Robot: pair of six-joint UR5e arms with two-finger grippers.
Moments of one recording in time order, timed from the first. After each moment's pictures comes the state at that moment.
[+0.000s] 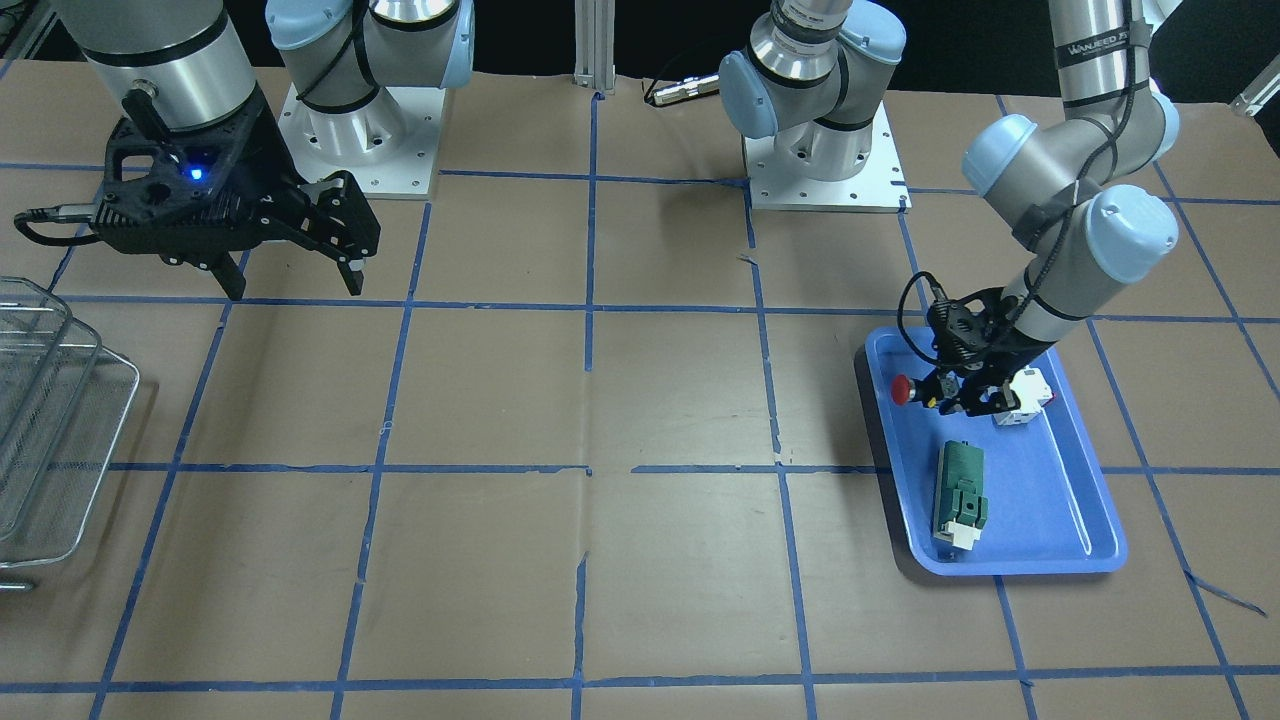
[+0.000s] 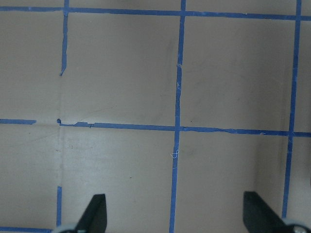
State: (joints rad) left arm -1.12 -1.72 -2.13 -0.89 1.46 1.80; right arm 1.58 -1.54 1.54 -1.69 -1.54 -0.04
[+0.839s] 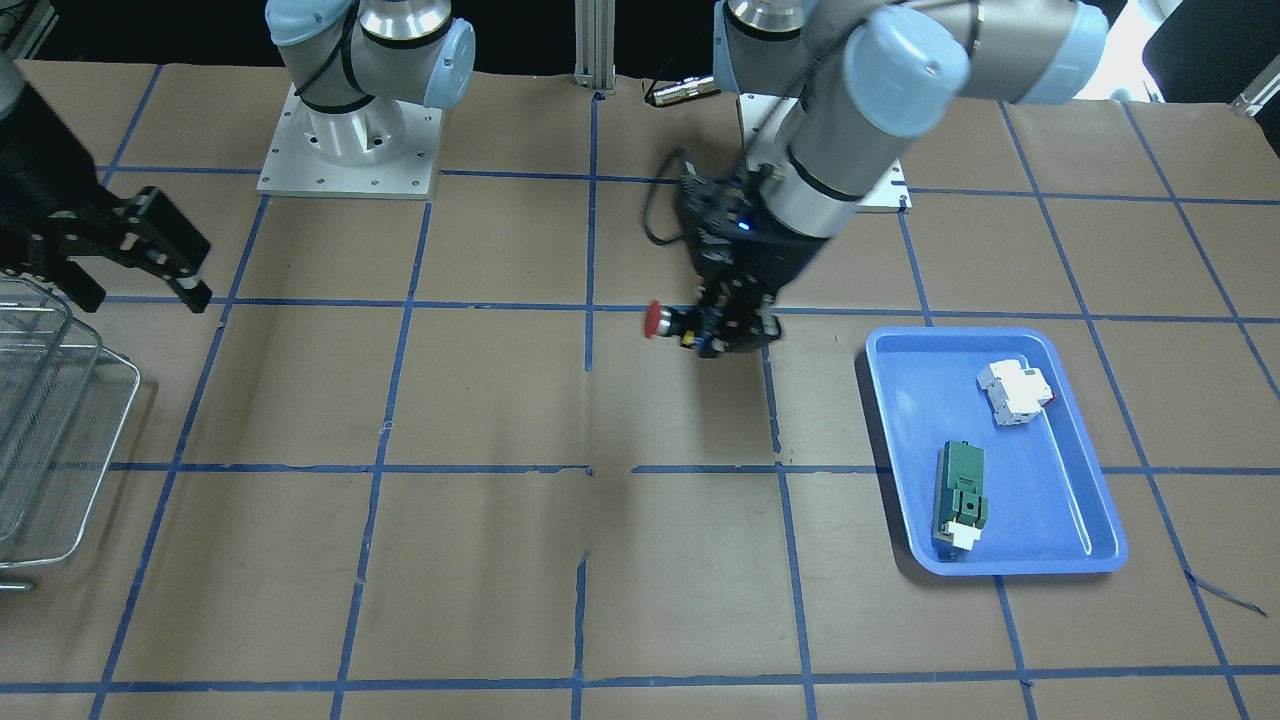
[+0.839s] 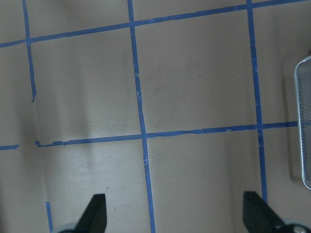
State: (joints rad) left arm -1.73 -1.62 -1.83 -1.10 1.25 1.17; right arm 1.27 -1.54 1.53 -1.62 -1.38 -0.18
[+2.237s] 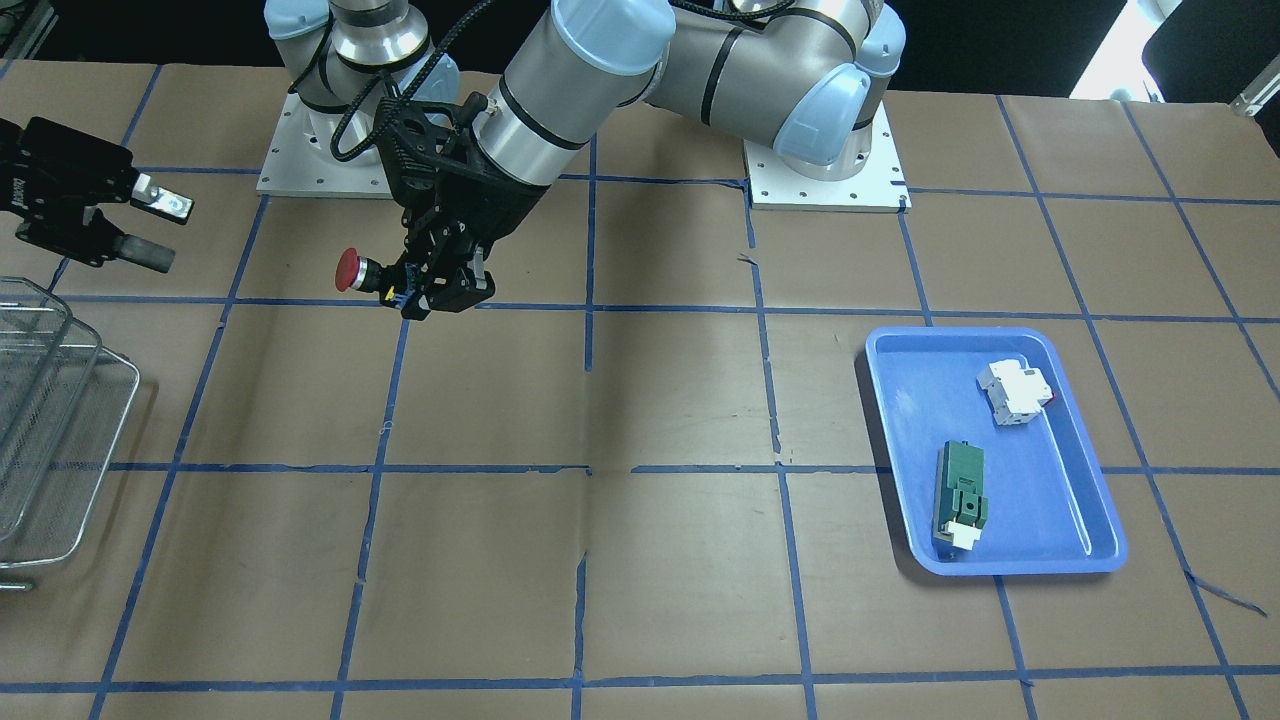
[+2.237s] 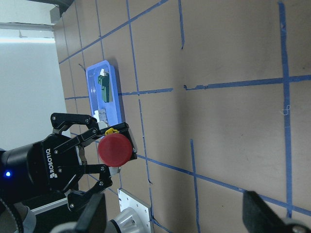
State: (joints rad) left arm -2.05 -1.82 -1.69 -0.68 1.11 0.61; right arm 0.98 -1.52 1.61 -1.01 -0.81 -0.77
